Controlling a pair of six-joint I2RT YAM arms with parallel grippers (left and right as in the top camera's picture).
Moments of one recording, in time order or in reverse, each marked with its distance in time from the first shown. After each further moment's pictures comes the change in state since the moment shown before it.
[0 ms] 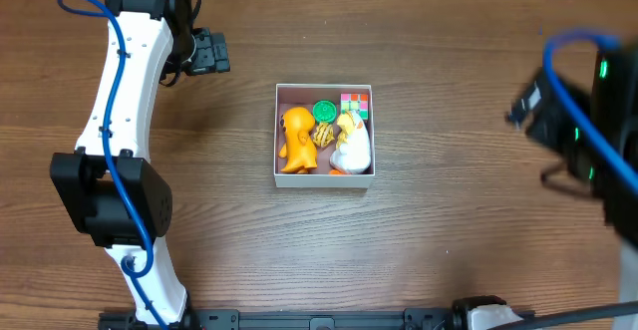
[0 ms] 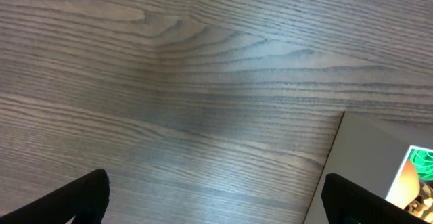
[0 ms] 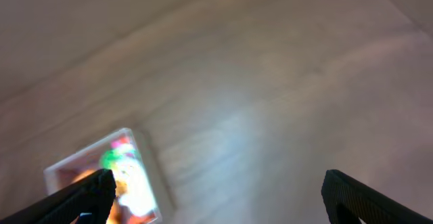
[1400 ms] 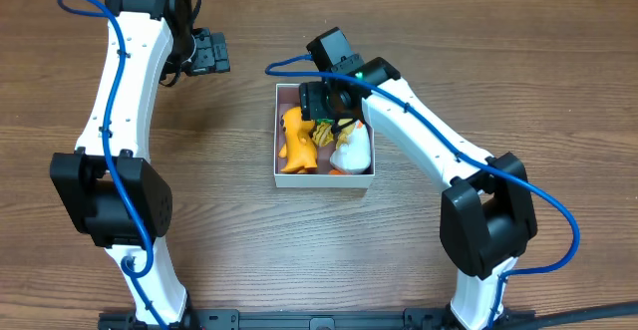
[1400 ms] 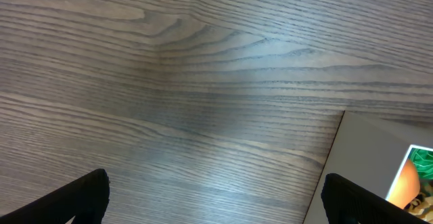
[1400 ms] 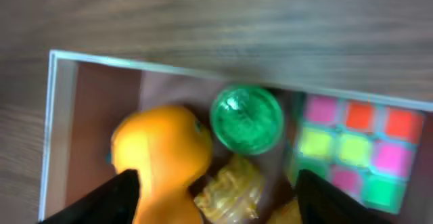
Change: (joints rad) left arm 0.000 0.000 0.000 -0.003 0.001 0.000; right arm 0.439 0.702 -0.365 0.784 -0.297 -0.137
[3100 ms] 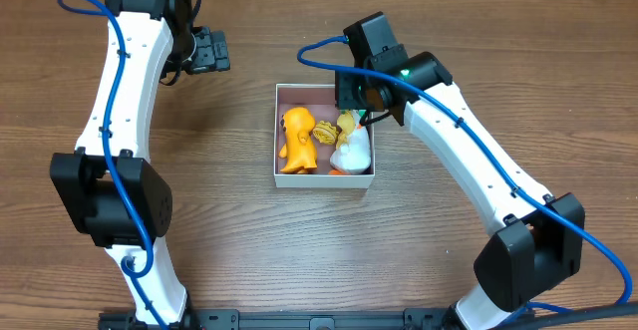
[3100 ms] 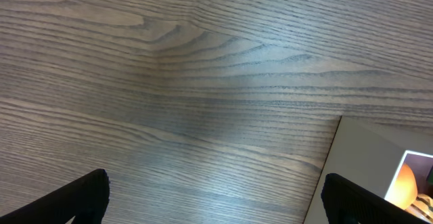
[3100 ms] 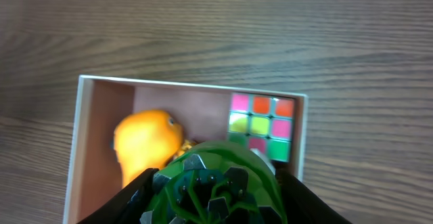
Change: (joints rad) left arm 0.000 0.000 0.000 0.016 0.000 0.000; right arm -0.068 -0.203 -0.067 -0.019 0.021 -0.023
